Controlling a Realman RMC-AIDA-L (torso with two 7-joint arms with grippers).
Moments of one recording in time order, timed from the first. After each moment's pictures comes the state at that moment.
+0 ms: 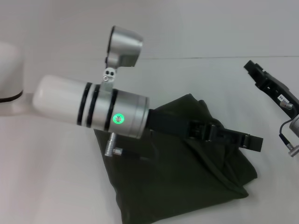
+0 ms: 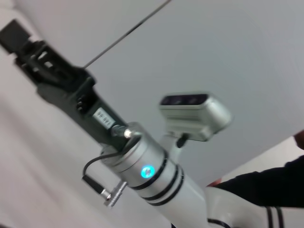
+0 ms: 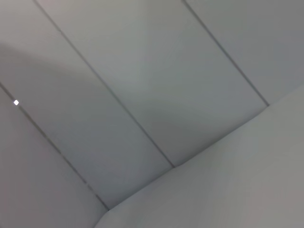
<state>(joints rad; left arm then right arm) -0.87 -2.17 1.07 0.57 1.80 1.55 -2.20 0.61 2.06 0.45 0.02 -2.14 -1.13 1.06</state>
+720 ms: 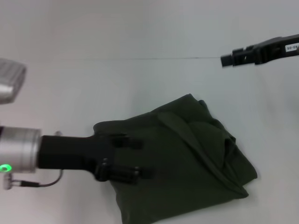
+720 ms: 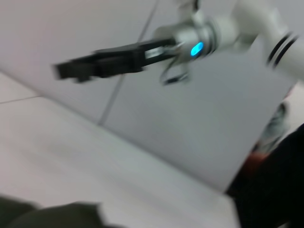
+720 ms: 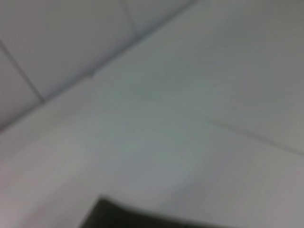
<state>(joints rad) -0.44 -2.11 0.97 0.95 1.85 1.75 -1.76 0.76 1.97 -0.78 -1.07 -2.25 -1.55 2.24</state>
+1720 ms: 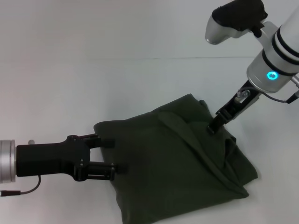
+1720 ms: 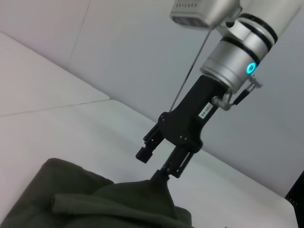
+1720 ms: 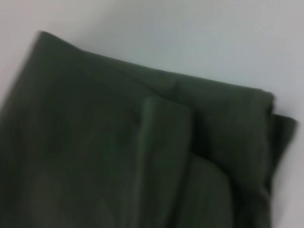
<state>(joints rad) -0.35 -2.11 0.87 0.94 1.89 1.70 -1.69 1.01 2.09 -1.14 -0.95 -2.83 -1.57 2.67</state>
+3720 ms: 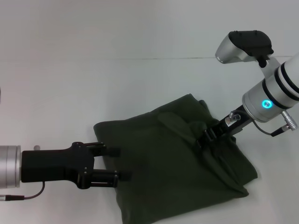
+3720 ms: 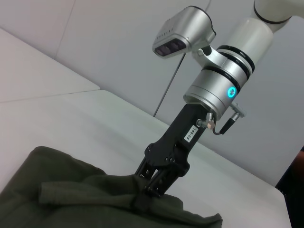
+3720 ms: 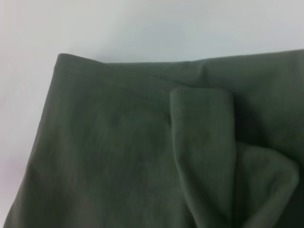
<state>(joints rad) -0.38 -2.11 0.87 0.87 1.92 1.70 -1.65 0.93 2.09 -1.05 -0.74 -2.61 -1.41 2.61</state>
